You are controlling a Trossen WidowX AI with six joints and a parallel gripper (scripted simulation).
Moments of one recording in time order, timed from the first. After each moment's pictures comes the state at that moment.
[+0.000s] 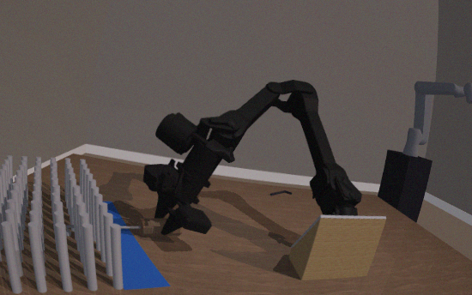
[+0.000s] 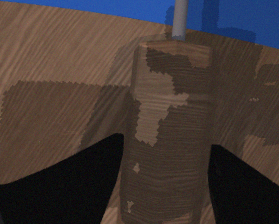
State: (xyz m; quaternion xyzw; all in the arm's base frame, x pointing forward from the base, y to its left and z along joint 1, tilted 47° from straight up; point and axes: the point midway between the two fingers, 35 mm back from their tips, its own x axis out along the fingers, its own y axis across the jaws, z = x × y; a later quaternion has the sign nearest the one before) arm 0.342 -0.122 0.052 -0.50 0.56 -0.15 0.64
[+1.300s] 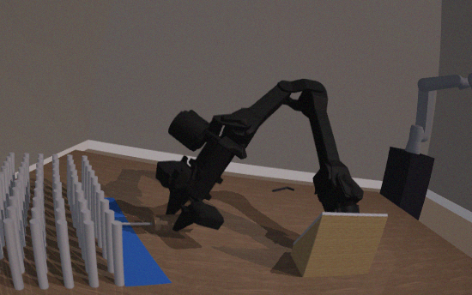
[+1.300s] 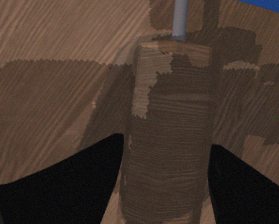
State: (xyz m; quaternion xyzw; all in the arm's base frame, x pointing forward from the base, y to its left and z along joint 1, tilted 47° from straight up) arm 0.321 -0.127 0.059 -0.50 0.56 -0.15 0.64
